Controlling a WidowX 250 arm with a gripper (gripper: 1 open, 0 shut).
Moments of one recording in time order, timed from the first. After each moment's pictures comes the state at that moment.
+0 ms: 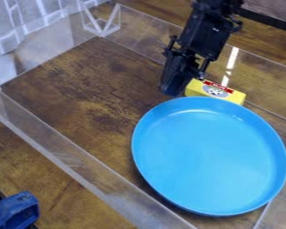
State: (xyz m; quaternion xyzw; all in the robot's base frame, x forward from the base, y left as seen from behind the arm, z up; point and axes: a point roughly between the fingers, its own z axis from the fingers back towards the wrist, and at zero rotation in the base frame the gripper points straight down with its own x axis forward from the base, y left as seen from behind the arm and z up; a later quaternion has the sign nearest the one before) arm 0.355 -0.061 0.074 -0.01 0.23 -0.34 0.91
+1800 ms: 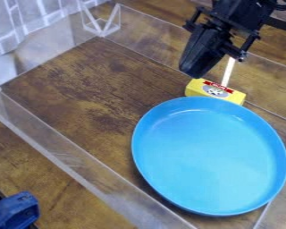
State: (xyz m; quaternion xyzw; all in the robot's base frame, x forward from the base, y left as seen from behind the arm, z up) arm 0.332 -0.097 0.128 0.05 0.29 -0.30 0.91
